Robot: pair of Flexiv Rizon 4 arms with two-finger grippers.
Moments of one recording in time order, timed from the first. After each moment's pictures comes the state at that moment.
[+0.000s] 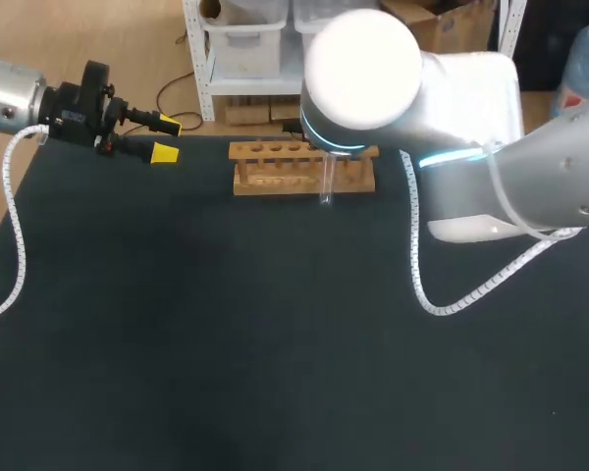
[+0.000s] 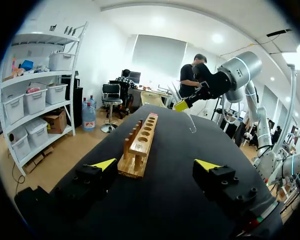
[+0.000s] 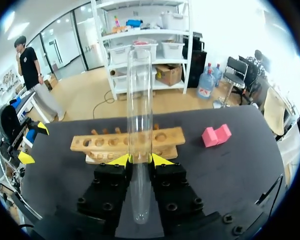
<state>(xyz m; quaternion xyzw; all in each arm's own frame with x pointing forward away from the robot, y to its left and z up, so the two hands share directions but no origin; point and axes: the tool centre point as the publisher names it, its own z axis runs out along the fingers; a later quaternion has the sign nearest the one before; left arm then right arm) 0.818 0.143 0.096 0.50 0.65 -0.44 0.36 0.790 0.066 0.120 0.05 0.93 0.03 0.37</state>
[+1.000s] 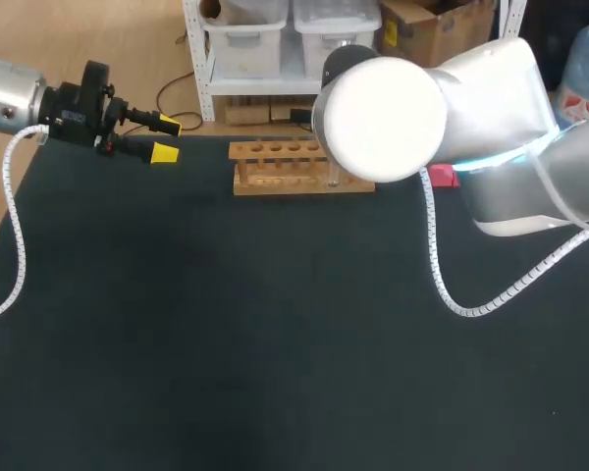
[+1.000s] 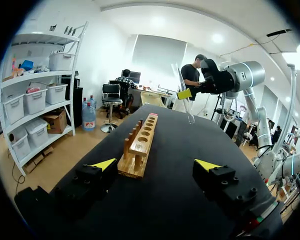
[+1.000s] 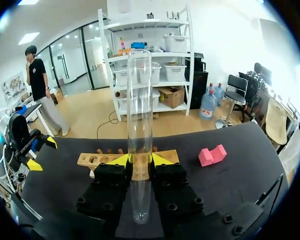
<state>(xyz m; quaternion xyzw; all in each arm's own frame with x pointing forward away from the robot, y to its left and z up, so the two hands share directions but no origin) 0.818 0.143 0.096 0.50 0.65 -0.44 0.36 0.793 0.059 0.154 0.03 0.89 0.04 0.45</state>
